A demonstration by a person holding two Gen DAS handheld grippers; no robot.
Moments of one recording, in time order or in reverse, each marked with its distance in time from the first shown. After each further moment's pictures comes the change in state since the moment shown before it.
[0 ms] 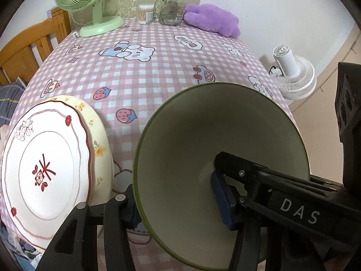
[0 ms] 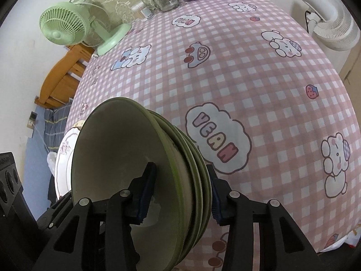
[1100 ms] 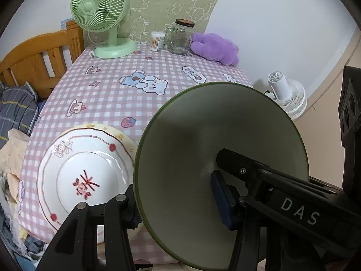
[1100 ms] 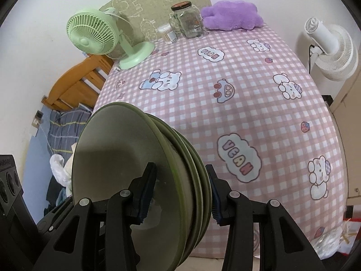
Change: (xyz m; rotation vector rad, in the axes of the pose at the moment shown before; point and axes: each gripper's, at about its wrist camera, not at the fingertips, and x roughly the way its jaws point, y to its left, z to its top) left arm -0.080 0.032 0.020 -0.026 -0.090 -0.036; right arm -0.063 0.070 0.009 -0.061 -0.108 -0.025
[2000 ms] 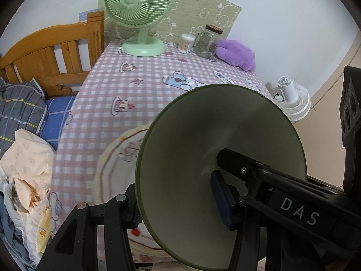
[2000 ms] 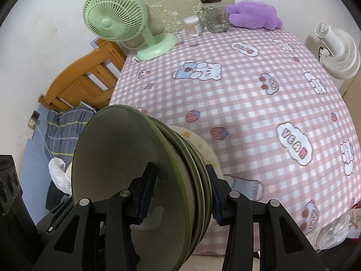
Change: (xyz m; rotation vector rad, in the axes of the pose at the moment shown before) left arm -0.030 0.130 -0.001 0.004 0.014 -0.026; right arm 0.044 0.125 -0.022 0.015 -0.009 -0.041
